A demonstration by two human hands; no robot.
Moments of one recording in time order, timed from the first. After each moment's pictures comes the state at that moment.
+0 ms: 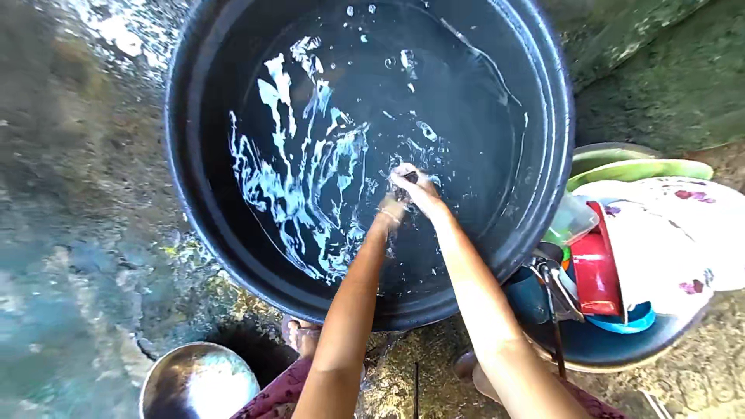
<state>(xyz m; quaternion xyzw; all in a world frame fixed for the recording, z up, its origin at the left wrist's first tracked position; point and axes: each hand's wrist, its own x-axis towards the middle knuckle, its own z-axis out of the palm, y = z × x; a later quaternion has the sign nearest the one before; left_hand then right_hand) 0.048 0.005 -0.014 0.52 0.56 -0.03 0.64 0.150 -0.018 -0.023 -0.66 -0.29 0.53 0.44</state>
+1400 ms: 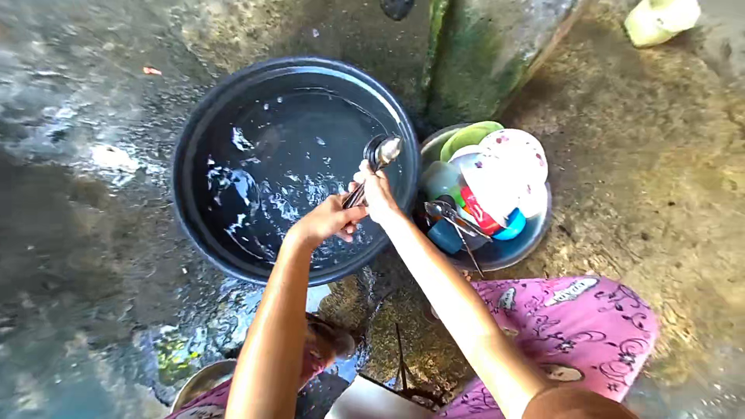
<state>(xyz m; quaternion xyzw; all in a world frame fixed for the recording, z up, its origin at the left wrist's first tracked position) 0.018 -0.079 0.229 0.69 0.34 -0.13 0.63 0.125 -0.136 0.205 -0.58 -0.03 0.43 0.69</state>
